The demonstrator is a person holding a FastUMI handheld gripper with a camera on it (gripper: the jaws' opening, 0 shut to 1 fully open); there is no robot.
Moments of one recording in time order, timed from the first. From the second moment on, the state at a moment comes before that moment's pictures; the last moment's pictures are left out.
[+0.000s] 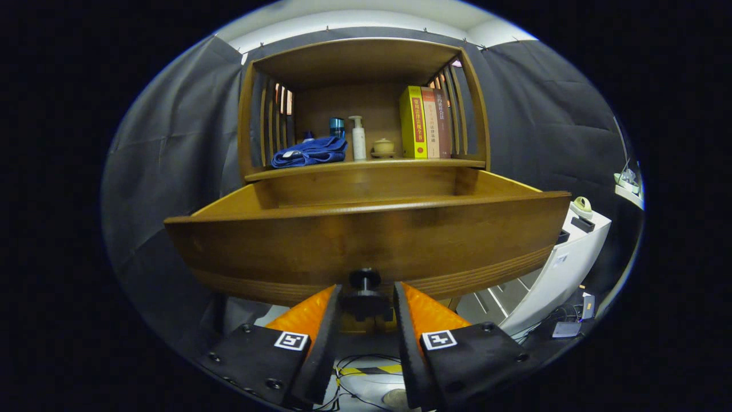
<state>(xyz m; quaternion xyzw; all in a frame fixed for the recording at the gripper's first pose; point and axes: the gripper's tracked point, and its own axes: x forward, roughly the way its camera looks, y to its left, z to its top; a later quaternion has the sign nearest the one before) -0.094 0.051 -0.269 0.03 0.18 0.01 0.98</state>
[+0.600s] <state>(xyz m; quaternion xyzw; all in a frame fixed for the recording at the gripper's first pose) -0.030 0.042 -0.127 0.04 0.14 0.03 0.99</state>
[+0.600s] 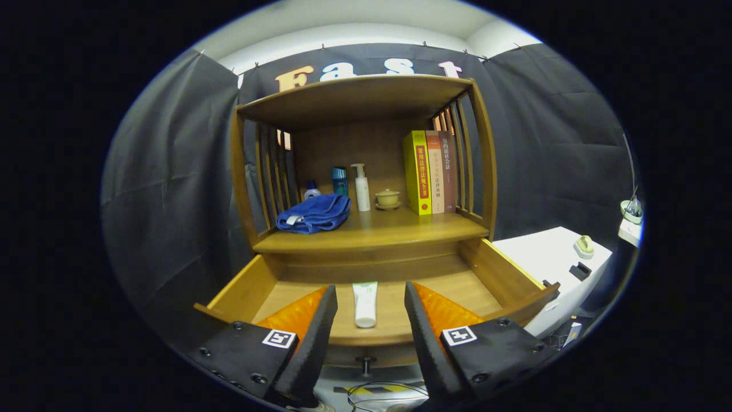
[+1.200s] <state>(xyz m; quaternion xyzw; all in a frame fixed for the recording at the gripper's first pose) 0.096 0.074 -0.166 0.04 0.34 0.09 0.94</state>
